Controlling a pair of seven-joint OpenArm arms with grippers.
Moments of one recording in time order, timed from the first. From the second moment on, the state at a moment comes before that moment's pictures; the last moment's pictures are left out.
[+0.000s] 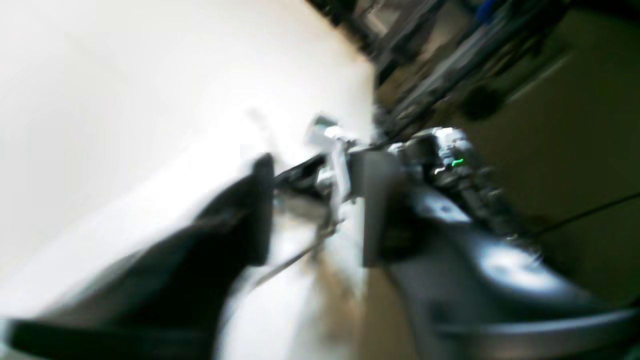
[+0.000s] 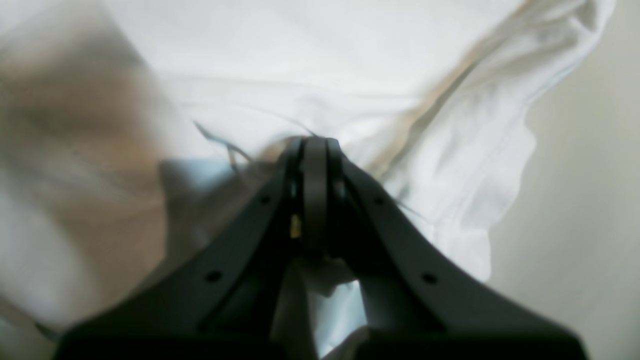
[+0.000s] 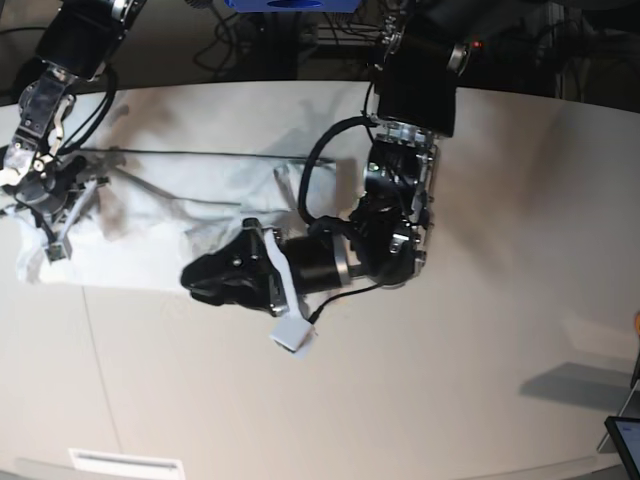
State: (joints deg) left arm -14.2 1.5 11.9 88.4 -62.7 -35.1 59.5; right arm -0.2 7.0 31.3 89.3 -9.6 40.8 -51.1
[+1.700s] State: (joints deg) left arm -3.4 0.4 11.1 100.5 -38.7 1.0 59.1; right arm -0.9 7.7 27.1 89.8 -11.1 39.8 -51.4
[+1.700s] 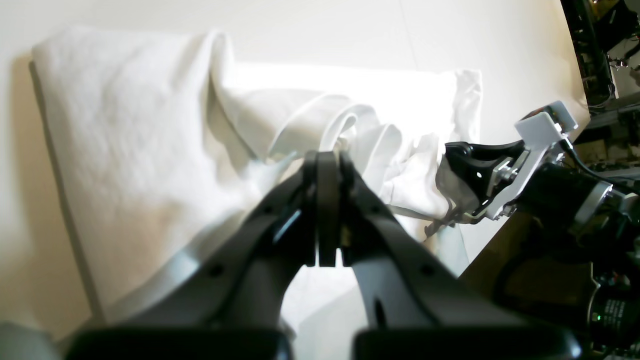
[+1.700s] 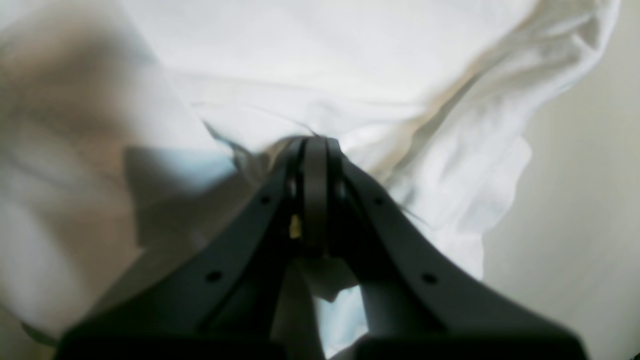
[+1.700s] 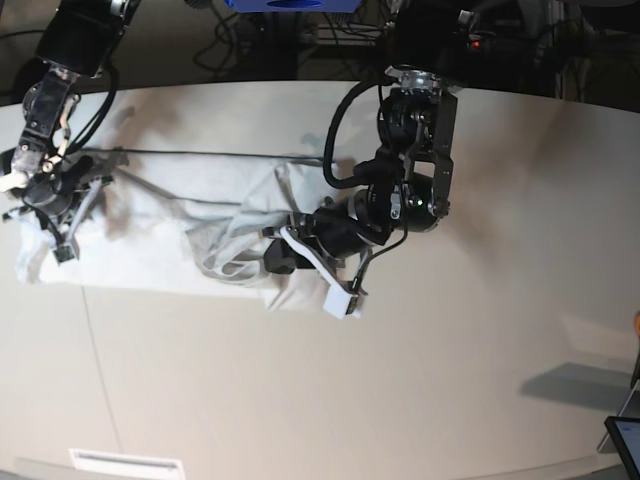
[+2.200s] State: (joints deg) left arm -3.6 0.5 11.5 100.4 -31.9 8.5 59.1; right arm -0.9 7.7 27.2 89.8 -11.0 39.8 -51.4
